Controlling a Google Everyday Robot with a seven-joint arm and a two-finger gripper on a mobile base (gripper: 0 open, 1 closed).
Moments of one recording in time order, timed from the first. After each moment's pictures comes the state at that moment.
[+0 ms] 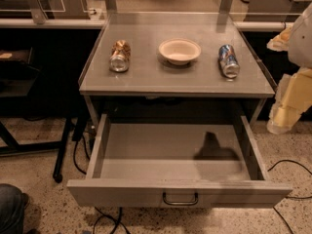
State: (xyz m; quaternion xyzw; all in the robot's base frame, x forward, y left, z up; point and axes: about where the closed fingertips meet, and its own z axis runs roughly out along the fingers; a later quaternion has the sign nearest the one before) arm 0.438 -0.216 0.980 -0.60 0.78 -0.04 0.17
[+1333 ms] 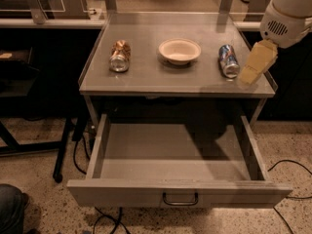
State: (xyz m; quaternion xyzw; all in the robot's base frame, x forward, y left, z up) arm 0.555 -0.265 0.948 -0.36 0.92 -0.09 0.10
